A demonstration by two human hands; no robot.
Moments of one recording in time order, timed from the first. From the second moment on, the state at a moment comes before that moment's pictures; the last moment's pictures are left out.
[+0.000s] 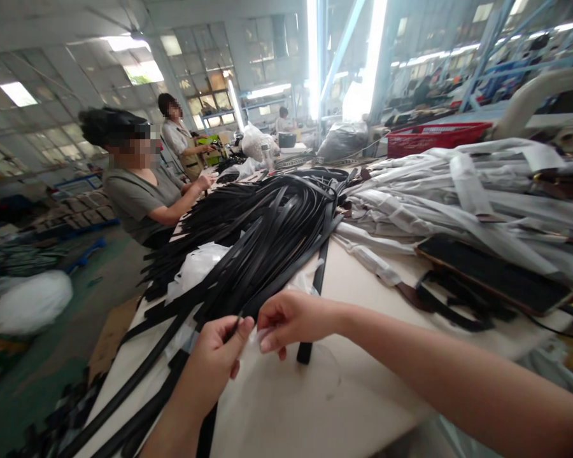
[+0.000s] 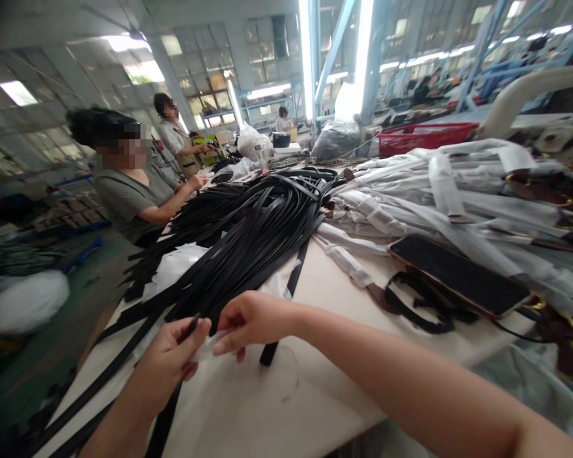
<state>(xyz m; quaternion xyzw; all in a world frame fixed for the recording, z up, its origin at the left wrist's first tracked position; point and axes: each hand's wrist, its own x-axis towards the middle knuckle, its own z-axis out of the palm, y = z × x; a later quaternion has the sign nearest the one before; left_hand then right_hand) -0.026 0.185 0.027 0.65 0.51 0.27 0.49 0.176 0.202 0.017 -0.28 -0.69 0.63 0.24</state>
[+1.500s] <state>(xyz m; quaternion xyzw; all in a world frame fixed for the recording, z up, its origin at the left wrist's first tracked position) -0.027 0.184 0.038 0.56 0.48 0.31 0.60 0.175 0.206 0.015 -0.33 -0.73 0.46 0.39</state>
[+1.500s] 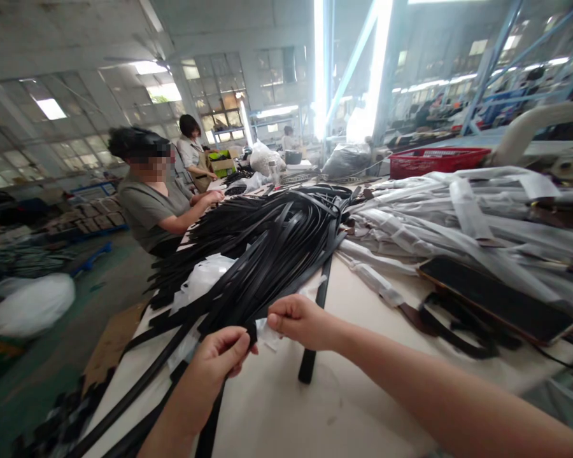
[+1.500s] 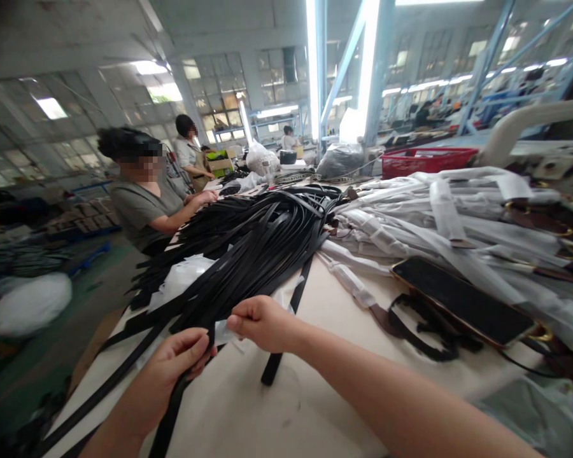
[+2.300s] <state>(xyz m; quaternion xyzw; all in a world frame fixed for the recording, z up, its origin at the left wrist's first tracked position) -0.038 0.189 0.033 0.57 0.49 0.31 0.58 0.179 0.209 0.016 -0.33 -0.76 0.46 0.32</state>
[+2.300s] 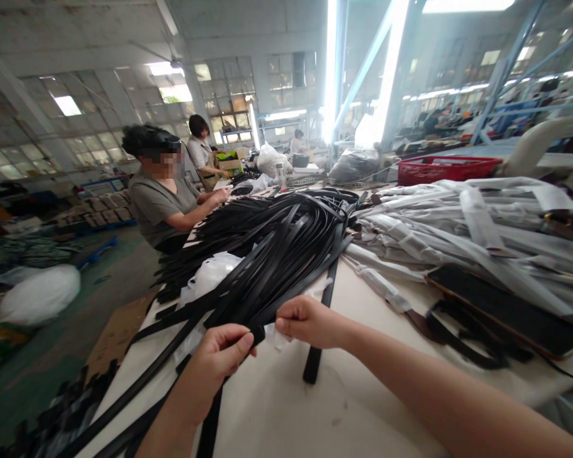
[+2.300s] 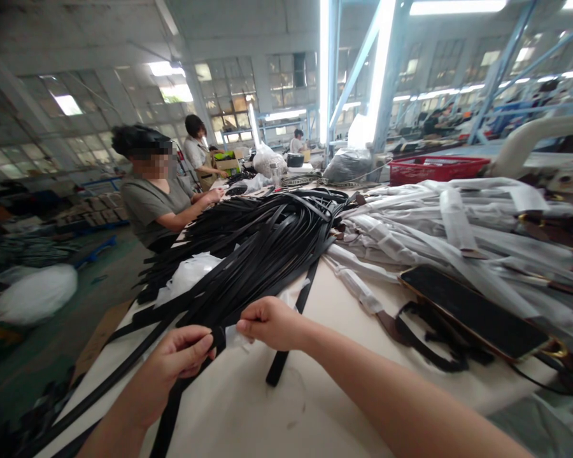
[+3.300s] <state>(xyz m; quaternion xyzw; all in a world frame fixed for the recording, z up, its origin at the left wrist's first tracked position) -0.054 0.145 0.069 0.66 0.49 0.03 0.56 0.184 0.197 0.031 -0.28 -0.85 0.44 0.10</state>
